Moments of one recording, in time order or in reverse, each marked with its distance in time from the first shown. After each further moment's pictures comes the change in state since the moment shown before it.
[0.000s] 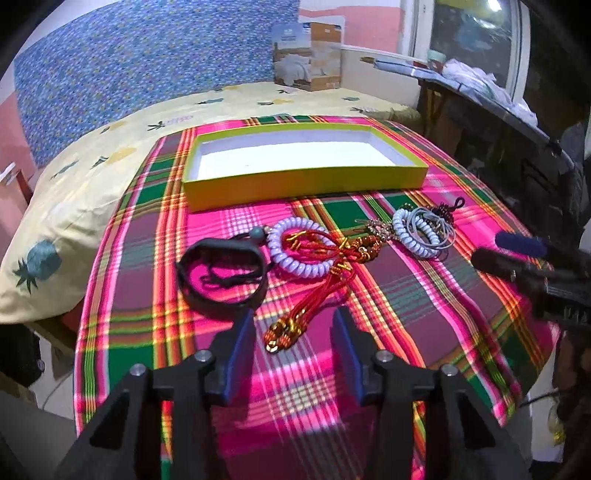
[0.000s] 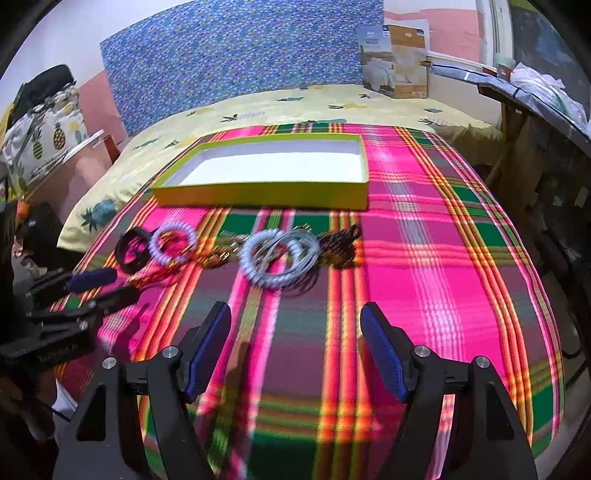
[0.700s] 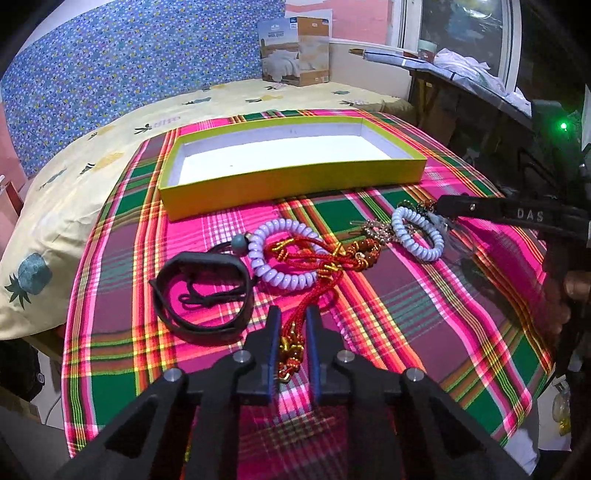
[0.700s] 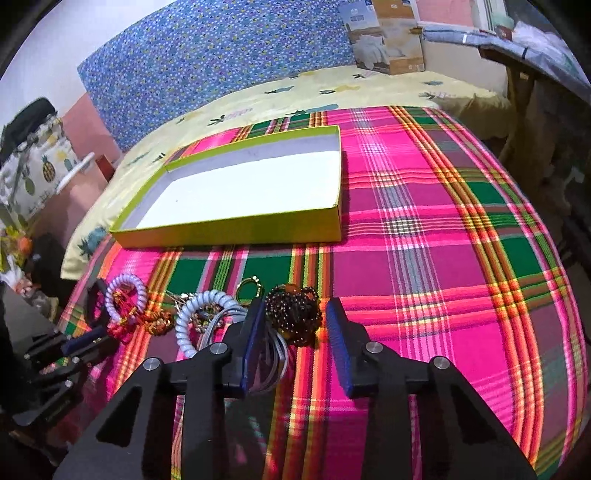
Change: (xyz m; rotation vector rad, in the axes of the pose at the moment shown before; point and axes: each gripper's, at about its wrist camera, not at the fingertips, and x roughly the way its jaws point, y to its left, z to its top) left arm 0.015 -0.003 0.007 0.038 0.012 -0.015; right arm 0.051 -0.052 0.043 0.117 0.047 0.121
